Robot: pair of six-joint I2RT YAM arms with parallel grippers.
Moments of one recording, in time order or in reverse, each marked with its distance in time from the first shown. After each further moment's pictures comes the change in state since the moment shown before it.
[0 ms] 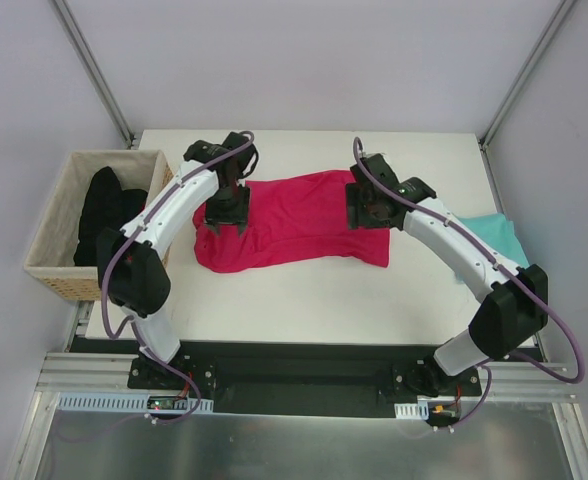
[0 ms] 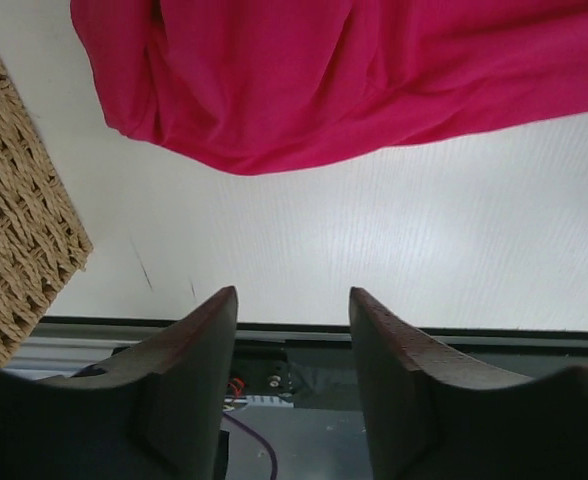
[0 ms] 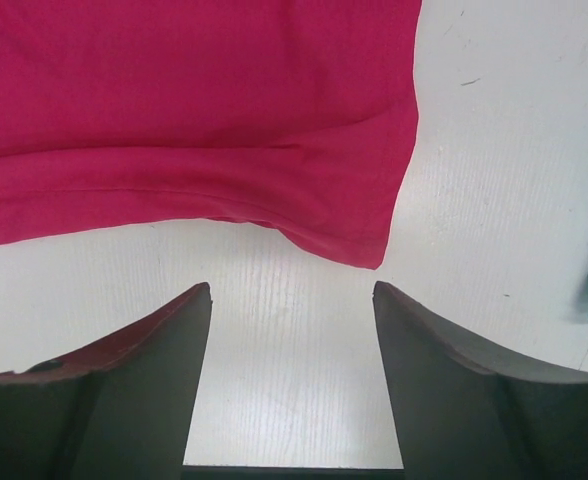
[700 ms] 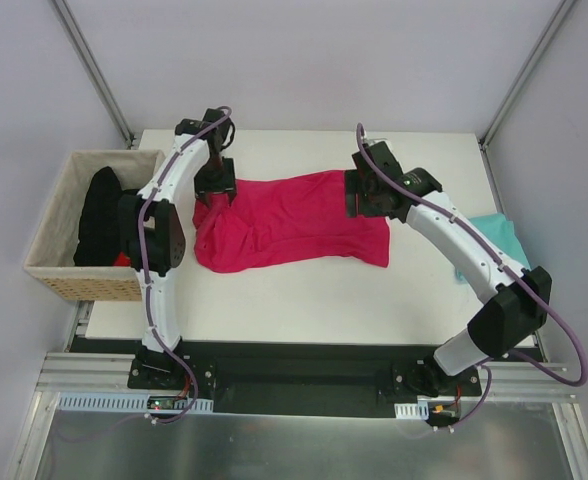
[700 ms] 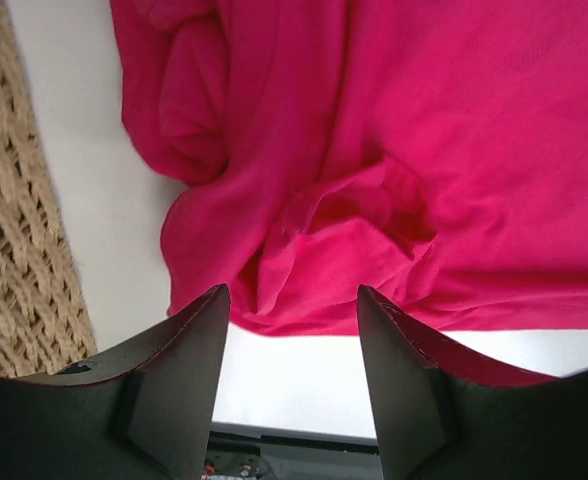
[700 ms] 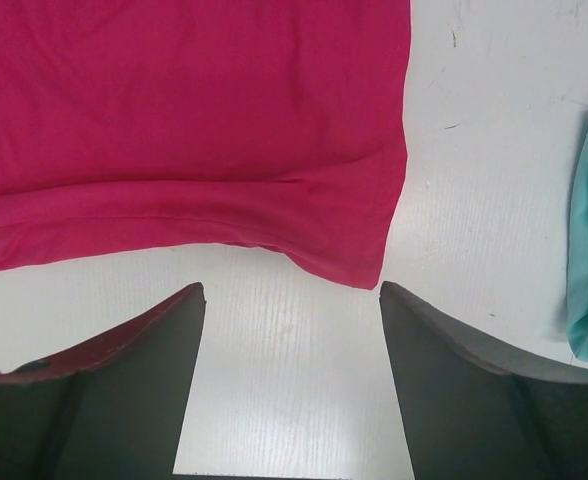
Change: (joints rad) left arm 0.217 0.367 0.328 0.084 0.029 0.014; right arm 0.003 0.008 0.106 -0.026 0.018 -0.028
